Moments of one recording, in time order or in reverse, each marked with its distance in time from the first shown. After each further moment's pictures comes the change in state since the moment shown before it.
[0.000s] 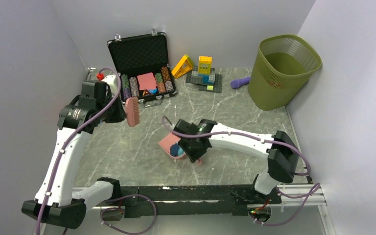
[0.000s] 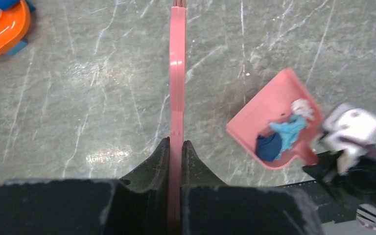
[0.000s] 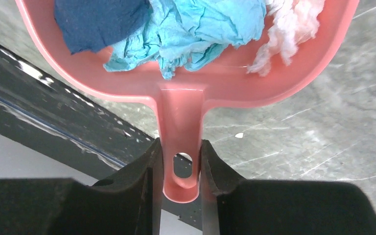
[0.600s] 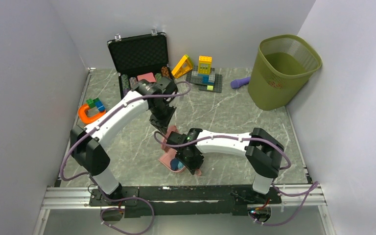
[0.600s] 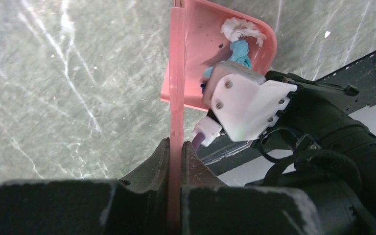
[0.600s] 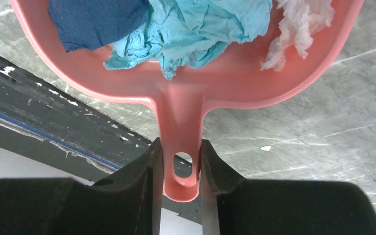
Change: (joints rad) left arm -0.478 0.576 0.230 -0.190 0.064 0.052; right arm 0.030 0.157 -0.010 0.014 -0.089 -0.021
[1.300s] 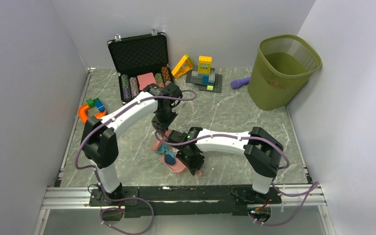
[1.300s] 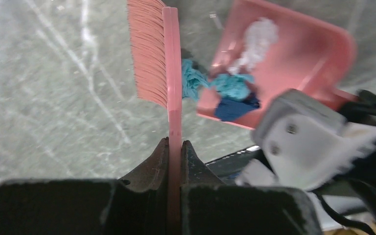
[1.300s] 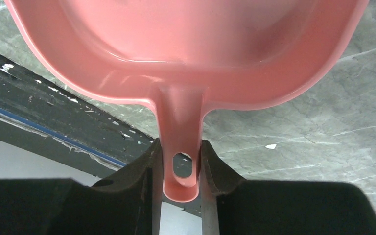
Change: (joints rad) left arm 0.003 0.120 -0.064 0.050 -0.156 0.097; right arm -0.021 0.006 -0.005 -0.005 -0.038 0.010
